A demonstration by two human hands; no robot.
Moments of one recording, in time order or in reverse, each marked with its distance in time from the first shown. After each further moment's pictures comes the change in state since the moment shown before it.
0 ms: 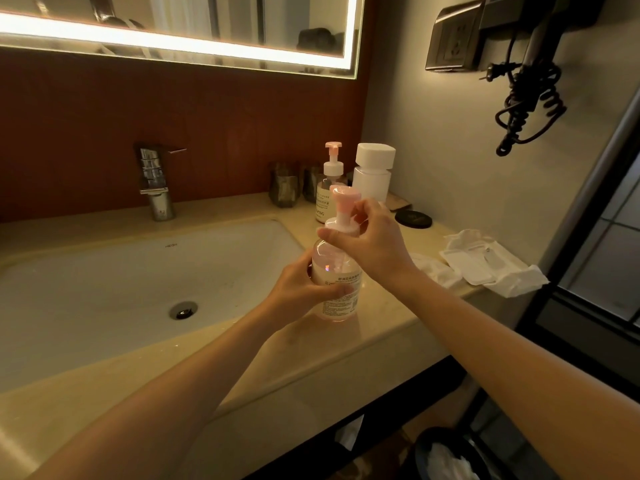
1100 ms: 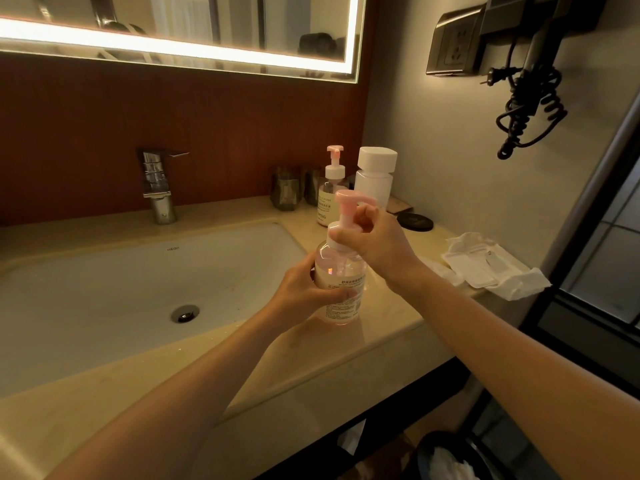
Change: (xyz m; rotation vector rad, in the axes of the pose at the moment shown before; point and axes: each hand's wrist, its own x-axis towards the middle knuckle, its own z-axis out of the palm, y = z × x) left_hand 0.000 -0.003 -0.001 -0.010 0.020 0.025; right_hand -0.001 -0.012 -0.006 0.224 -0.120 0.160
